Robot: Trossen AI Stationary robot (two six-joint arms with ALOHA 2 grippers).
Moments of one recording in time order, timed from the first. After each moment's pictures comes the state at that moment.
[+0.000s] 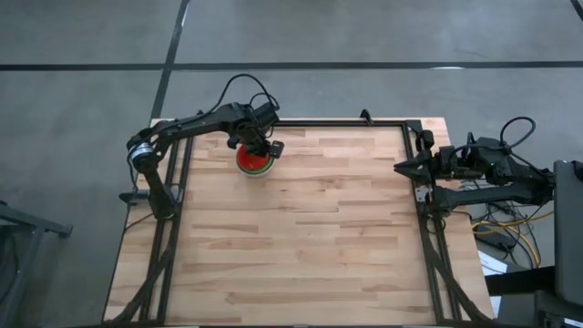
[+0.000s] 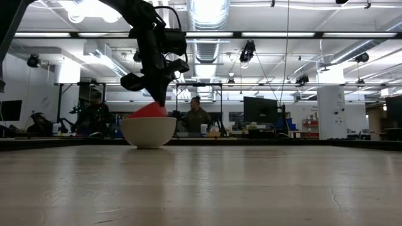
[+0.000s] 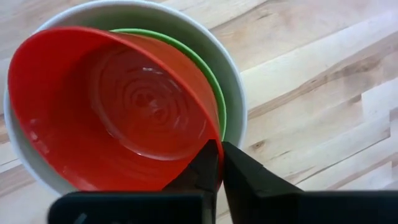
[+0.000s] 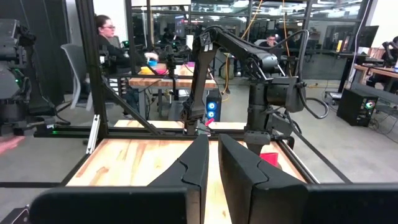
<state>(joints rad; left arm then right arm) 0.52 1.73 1.46 -1.00 0.12 -0.72 0.00 0.40 0.78 -0.39 0.00 0.00</state>
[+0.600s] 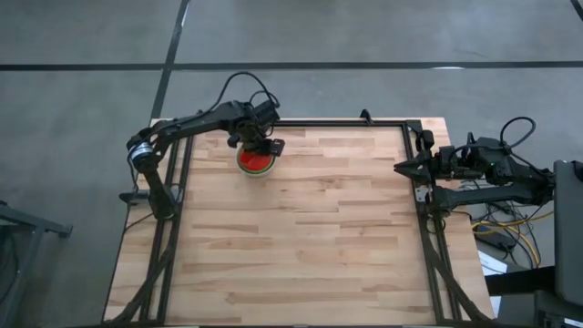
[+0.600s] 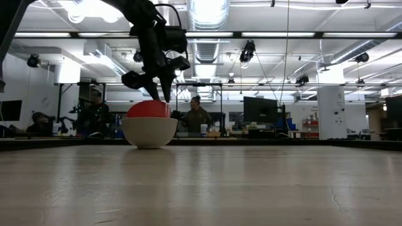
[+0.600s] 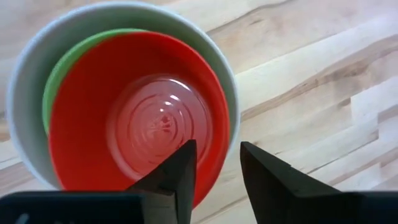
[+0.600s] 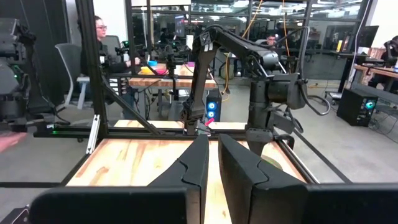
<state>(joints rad) 0.52 1.73 1.48 -1.01 0.13 -0.74 0.00 0.40 0.78 -0.39 0.00 0.00</state>
